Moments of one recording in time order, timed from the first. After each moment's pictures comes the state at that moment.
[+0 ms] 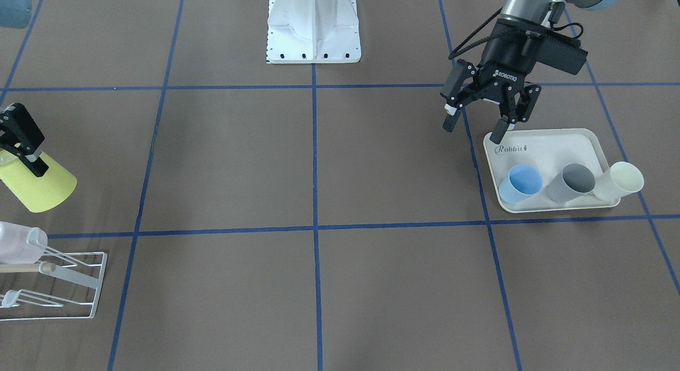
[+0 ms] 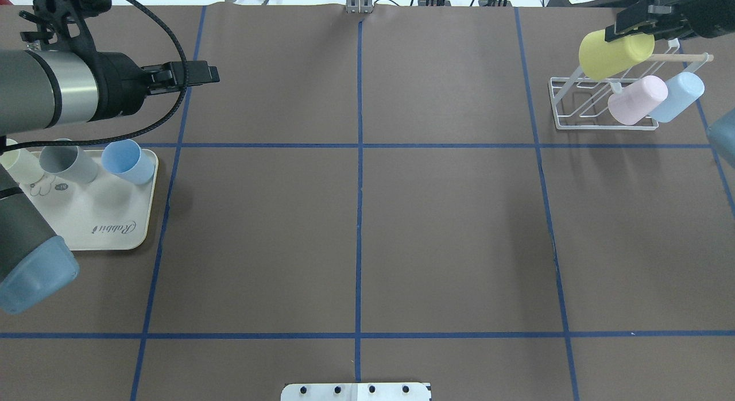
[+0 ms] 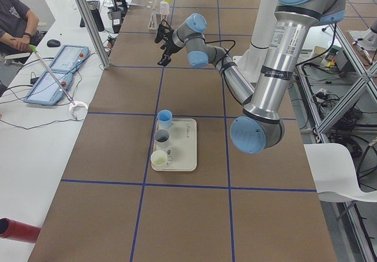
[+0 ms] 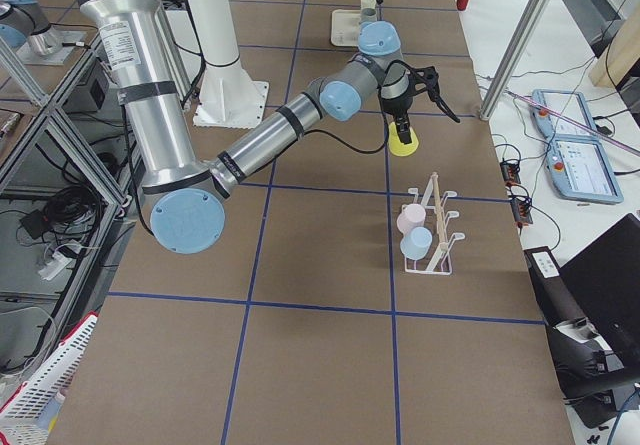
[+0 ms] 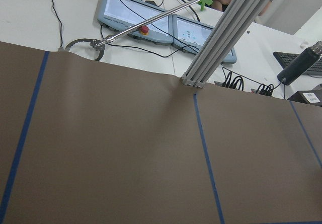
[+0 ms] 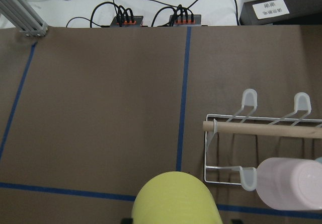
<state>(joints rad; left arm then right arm) -0.84 -1.86 -2.08 -1.98 -1.71 -1.12 1.18 -1.31 1.99 -1.49 2.17 0.72</state>
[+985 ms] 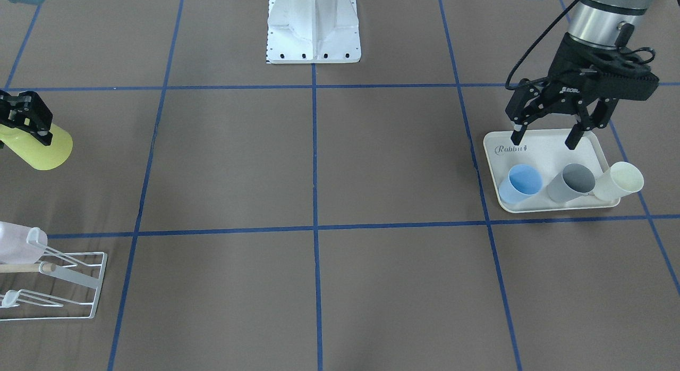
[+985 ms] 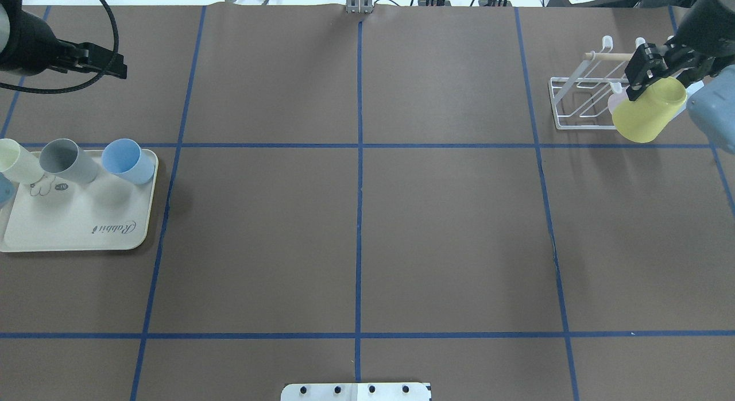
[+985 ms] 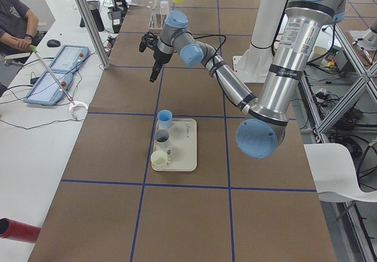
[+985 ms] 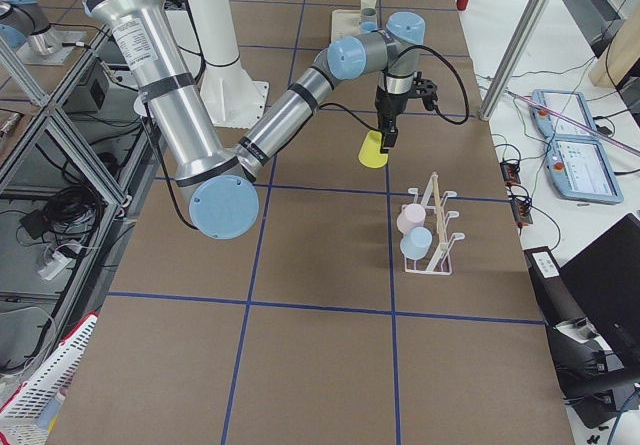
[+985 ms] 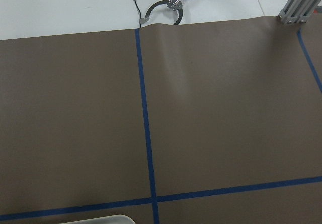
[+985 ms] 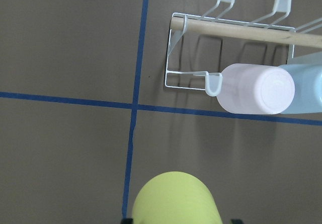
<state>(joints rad) -1.05 -1.86 -2.06 -1.64 -1.96 -0.76 1.19 -1.14 1.96 -2.10 2.22 0.39</state>
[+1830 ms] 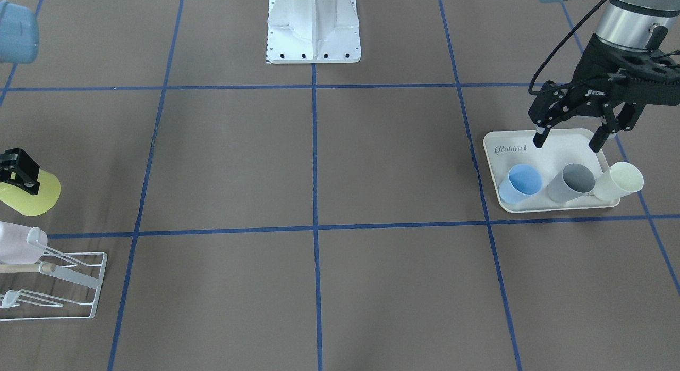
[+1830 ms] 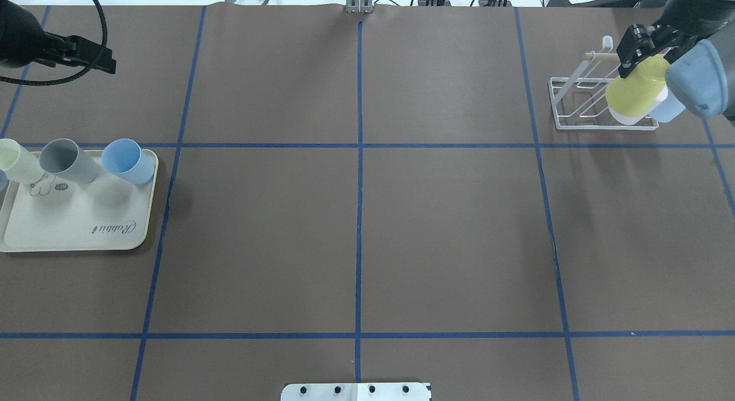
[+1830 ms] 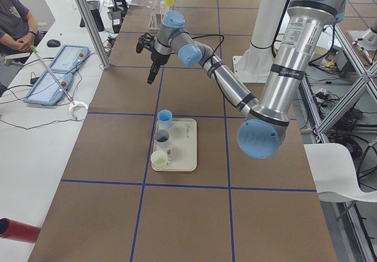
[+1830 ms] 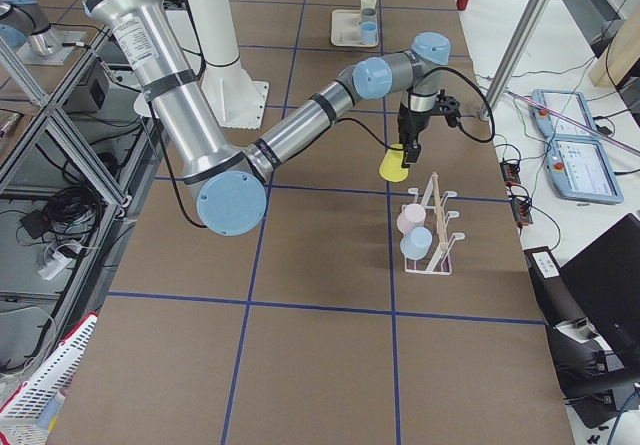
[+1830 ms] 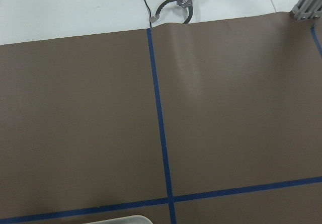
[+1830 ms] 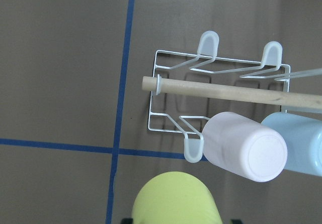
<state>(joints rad) -1.07 -1.87 -2.06 -1.64 -1.98 -0.74 1.21 -1.11 1.74 -1.90 2.22 0.38</state>
